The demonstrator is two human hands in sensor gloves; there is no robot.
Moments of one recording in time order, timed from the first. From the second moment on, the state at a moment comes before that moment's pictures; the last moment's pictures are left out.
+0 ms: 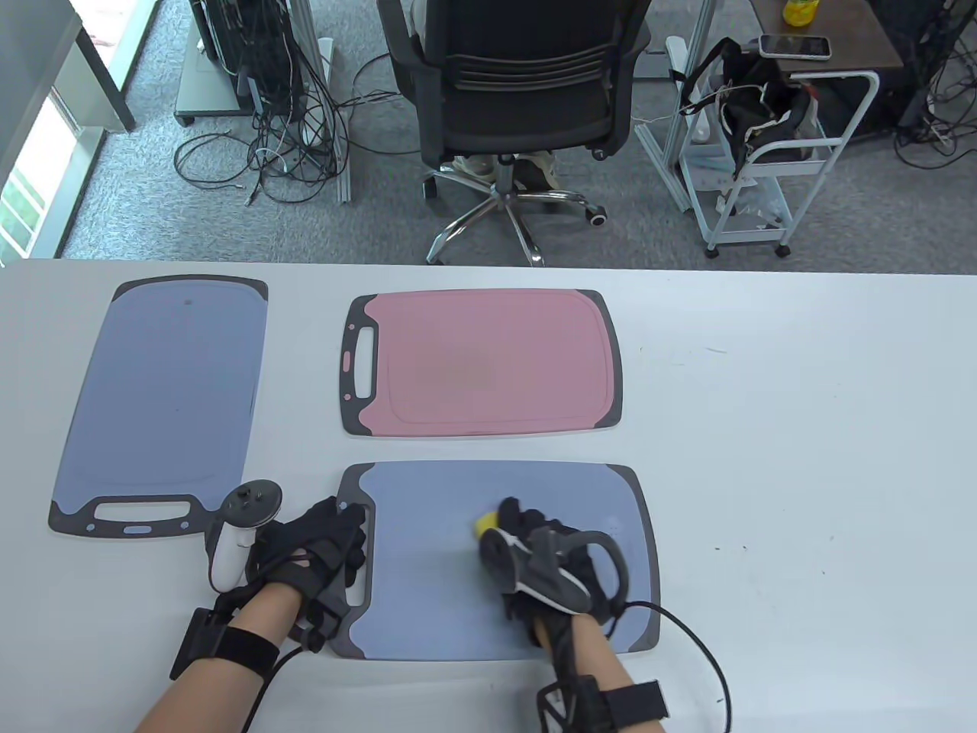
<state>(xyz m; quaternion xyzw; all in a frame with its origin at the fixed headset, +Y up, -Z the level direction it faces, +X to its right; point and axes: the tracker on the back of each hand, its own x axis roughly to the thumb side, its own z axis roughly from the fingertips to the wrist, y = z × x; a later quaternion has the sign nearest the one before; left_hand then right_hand) -0.270 -0.823 -0.225 -0.29 0.09 0.54 0.78 0.090 -0.764 -0.200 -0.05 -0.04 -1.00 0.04</state>
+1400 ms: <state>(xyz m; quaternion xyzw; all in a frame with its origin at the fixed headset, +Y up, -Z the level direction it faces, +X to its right) -0.271 -0.824 -0.225 -0.29 0.09 0.54 0.78 0.076 -0.767 -0.189 -0.09 -0.05 -1.00 0.00</state>
